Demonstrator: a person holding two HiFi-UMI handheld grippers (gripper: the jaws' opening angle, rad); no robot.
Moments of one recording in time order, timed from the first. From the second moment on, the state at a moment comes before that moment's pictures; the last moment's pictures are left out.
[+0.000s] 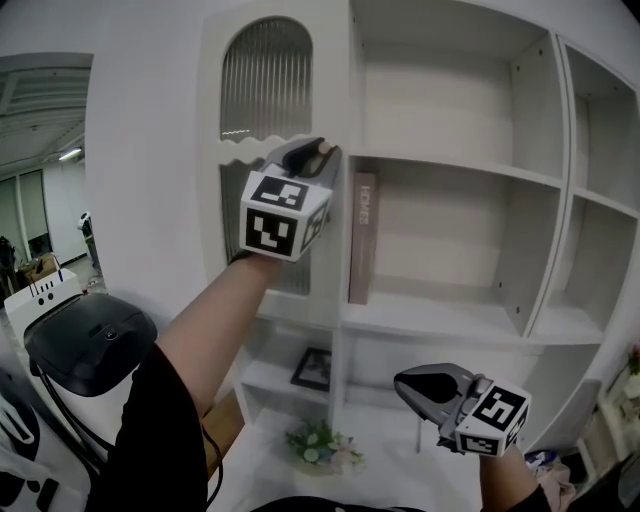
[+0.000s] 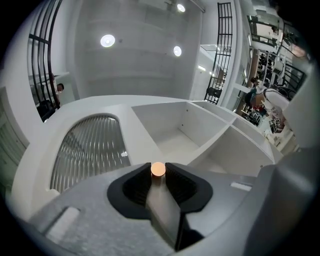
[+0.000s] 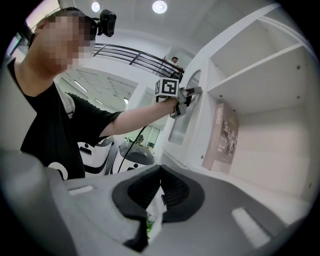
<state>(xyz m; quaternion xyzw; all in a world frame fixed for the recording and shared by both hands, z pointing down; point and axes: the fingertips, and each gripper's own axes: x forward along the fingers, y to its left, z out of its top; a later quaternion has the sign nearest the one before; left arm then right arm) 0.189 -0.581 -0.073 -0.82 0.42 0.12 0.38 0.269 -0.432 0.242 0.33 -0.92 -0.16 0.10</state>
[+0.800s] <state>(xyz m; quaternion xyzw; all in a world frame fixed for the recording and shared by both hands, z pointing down) 0.172 -0.553 -0.071 -0.83 0.39 0.09 0.39 0.232 -0.421 0.252 0.32 -0.92 -0.16 0.13</state>
